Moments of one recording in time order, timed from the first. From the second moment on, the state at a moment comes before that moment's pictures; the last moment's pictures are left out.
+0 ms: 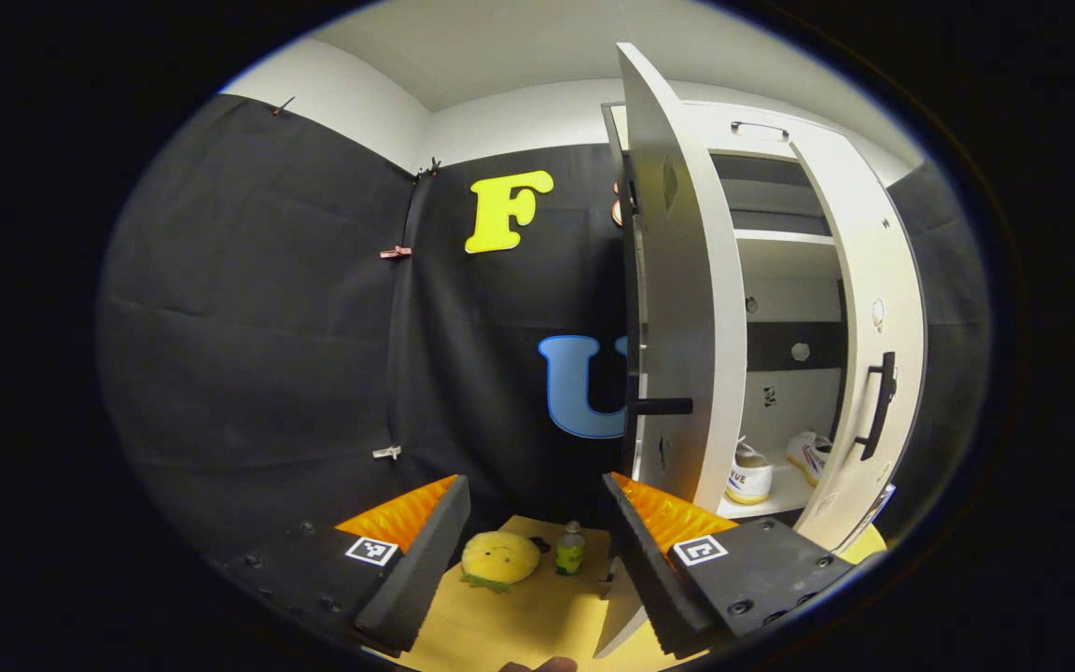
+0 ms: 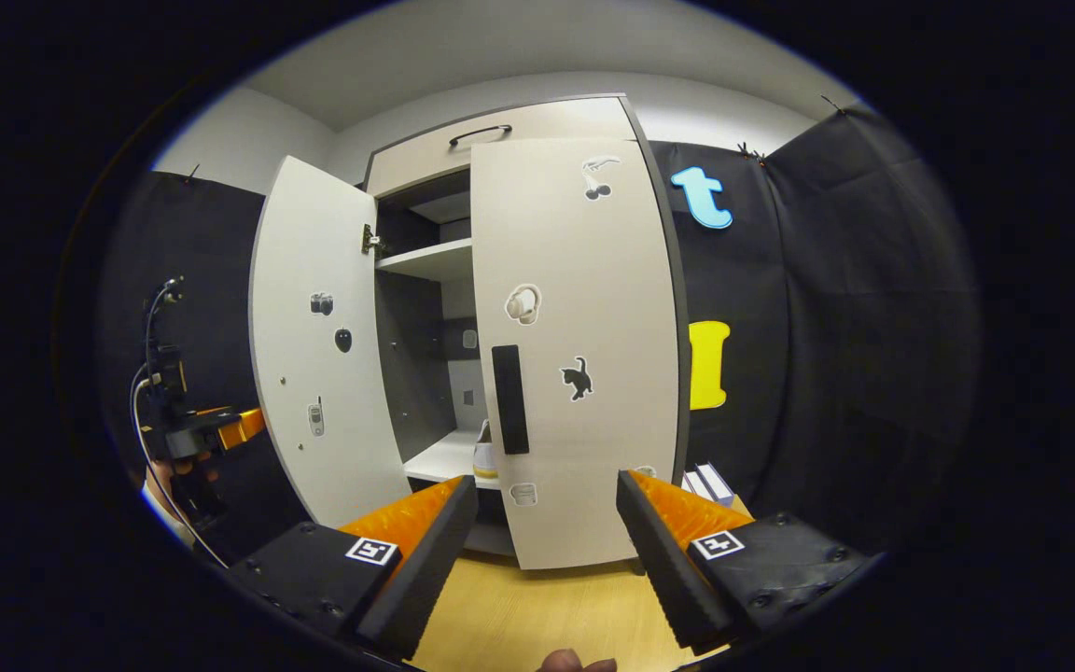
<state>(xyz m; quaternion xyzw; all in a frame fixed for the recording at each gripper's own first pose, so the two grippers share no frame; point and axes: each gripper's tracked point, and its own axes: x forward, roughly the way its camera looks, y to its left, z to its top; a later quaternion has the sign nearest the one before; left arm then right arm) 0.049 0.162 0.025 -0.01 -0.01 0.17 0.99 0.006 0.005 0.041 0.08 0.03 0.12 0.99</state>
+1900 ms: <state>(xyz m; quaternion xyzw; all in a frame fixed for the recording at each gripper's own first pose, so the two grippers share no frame) -0.003 -0.028 0.026 -0.05 -0.01 -0.05 1.00 -0.008 0.016 0.050 0.07 0.01 0.10 0.99</state>
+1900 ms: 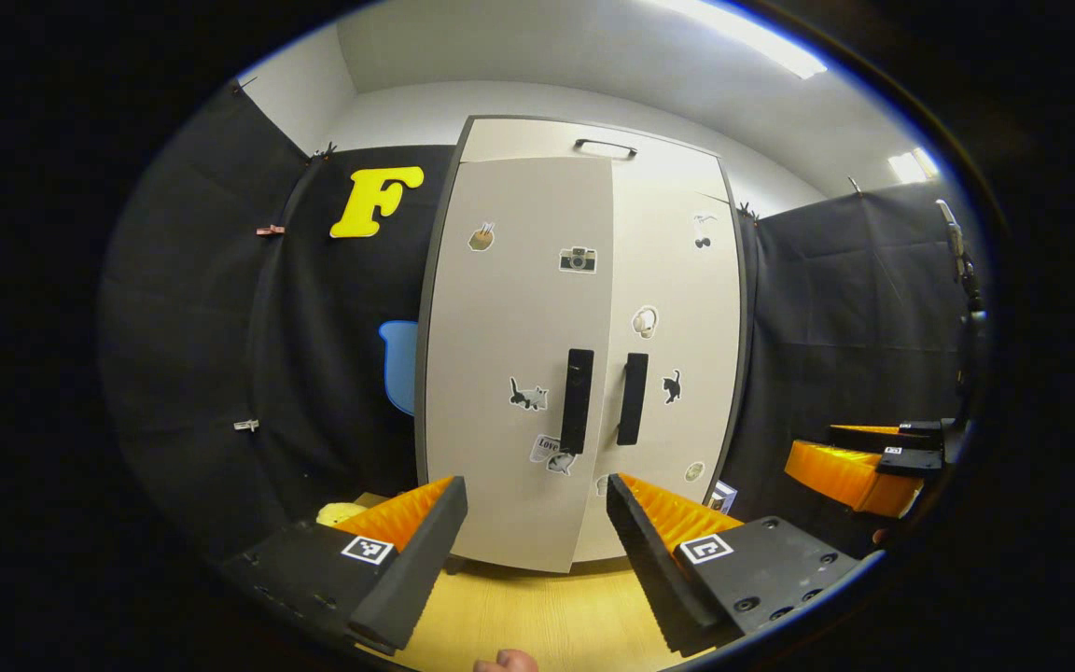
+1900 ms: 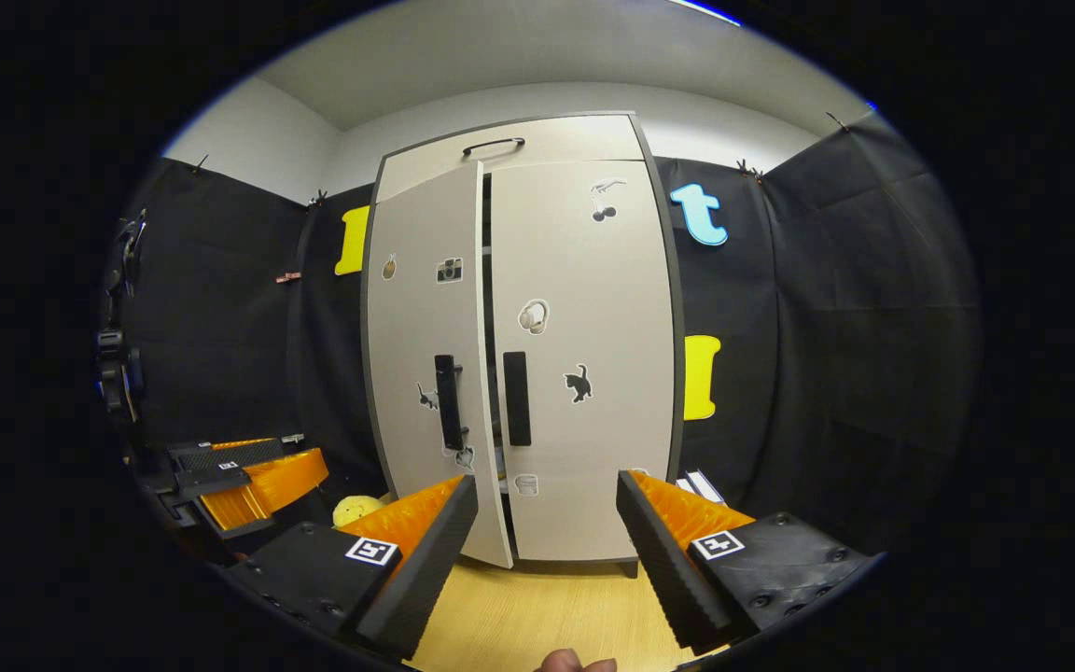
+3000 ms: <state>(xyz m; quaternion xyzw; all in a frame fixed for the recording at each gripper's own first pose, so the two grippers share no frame) 0.001 -0.029 0.028 -0.03 -0.01 -0.04 1.00 0.000 0.006 0.049 0.06 0.01 0.08 0.99</state>
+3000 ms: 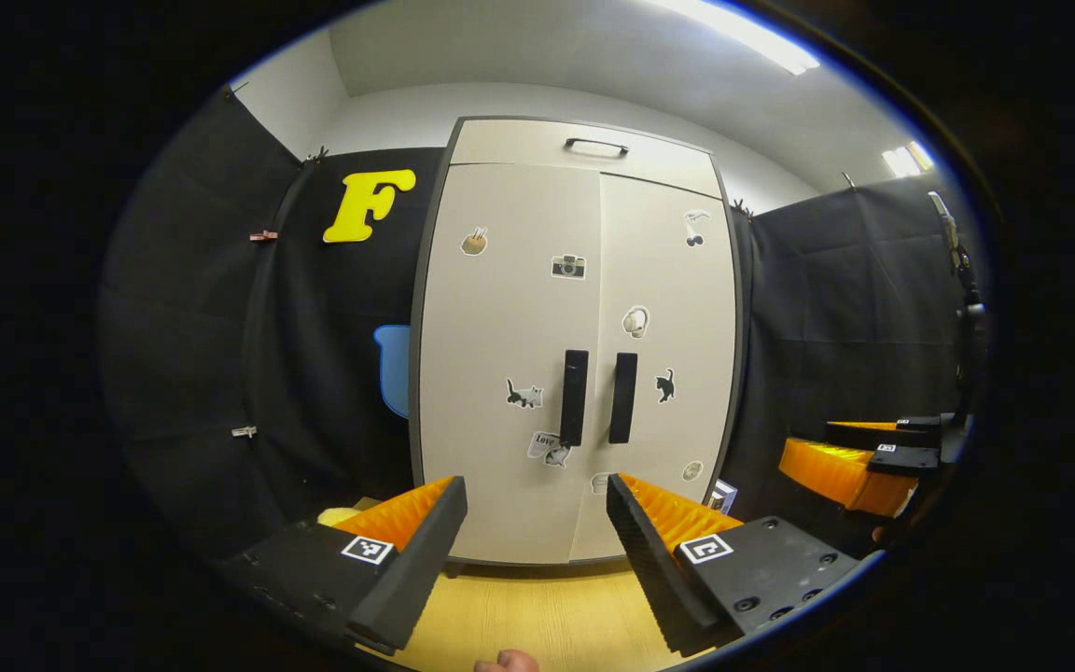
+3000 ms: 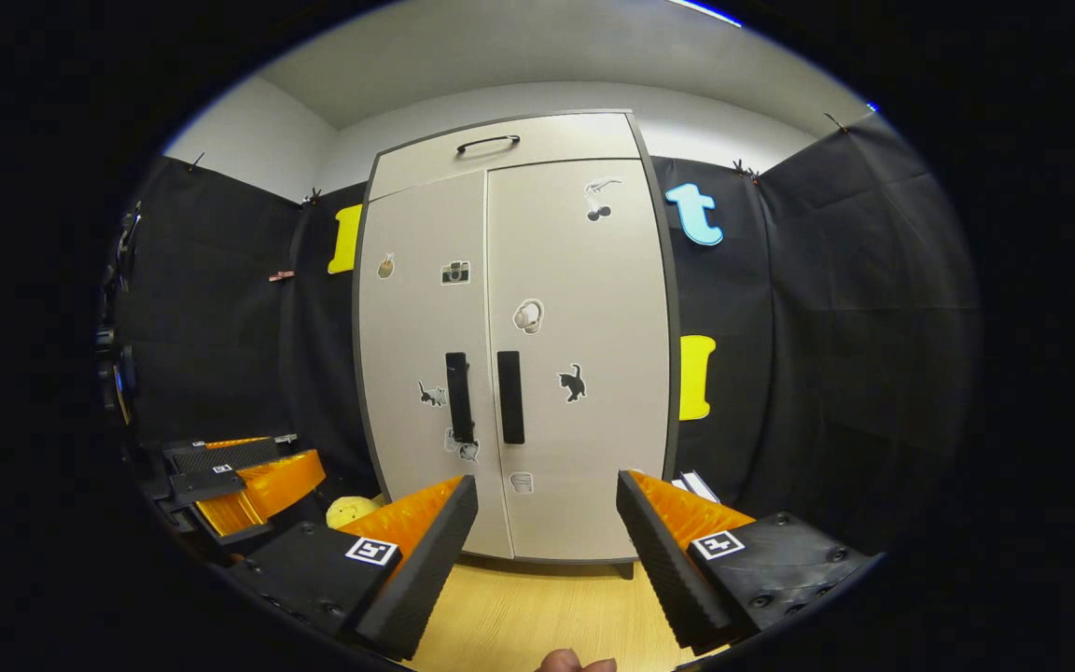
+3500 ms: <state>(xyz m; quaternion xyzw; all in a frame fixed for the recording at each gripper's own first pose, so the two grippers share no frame) 0.002 -0.028 0.030 -0.01 -0.02 -0.03 1.00 -0.001 0.000 0.050 0.04 0.00 0.06 1.00</state>
